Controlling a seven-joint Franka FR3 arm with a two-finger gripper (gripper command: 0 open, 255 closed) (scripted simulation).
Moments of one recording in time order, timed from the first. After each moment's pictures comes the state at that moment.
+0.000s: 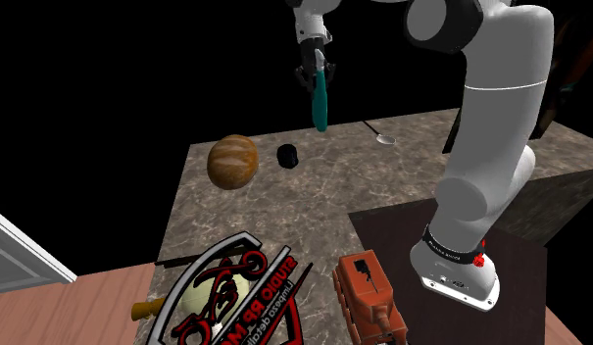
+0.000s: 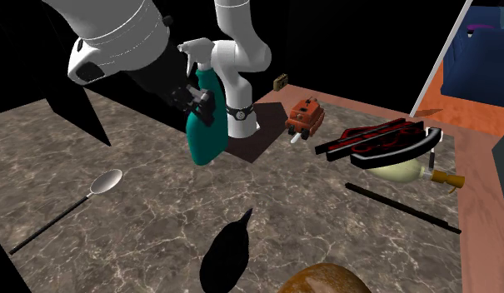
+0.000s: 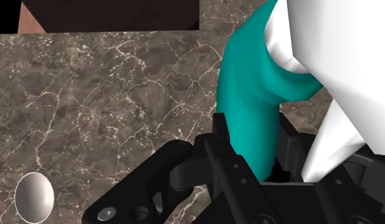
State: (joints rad) arm -0.28 0.26 -0.04 -1.45 0.20 1.23 0.41
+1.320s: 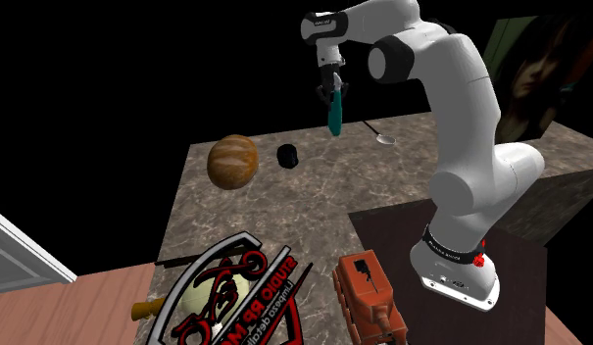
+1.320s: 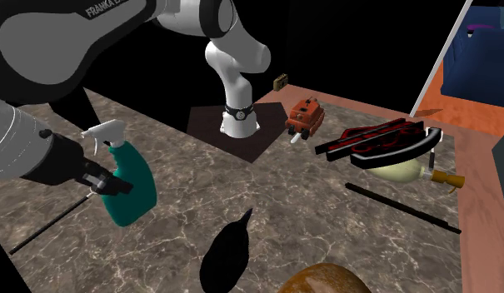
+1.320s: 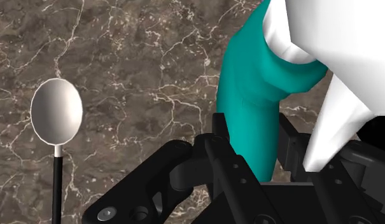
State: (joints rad) arm -0.45 0.72 -0.11 -1.04 0.14 1.25 0.16
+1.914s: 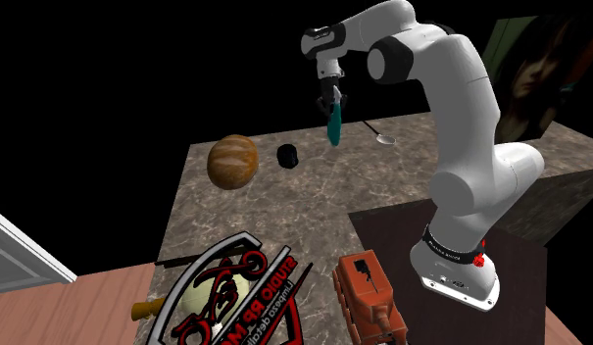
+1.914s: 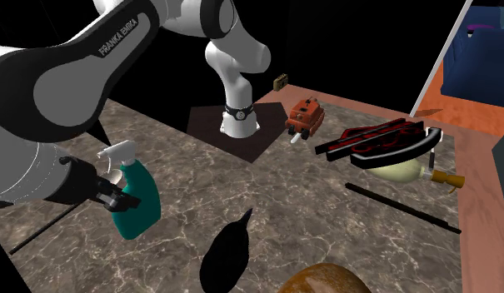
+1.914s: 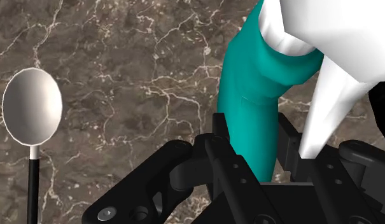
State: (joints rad) arm -0.44 0.72 -0.11 -1.16 0.14 1.37 0.15
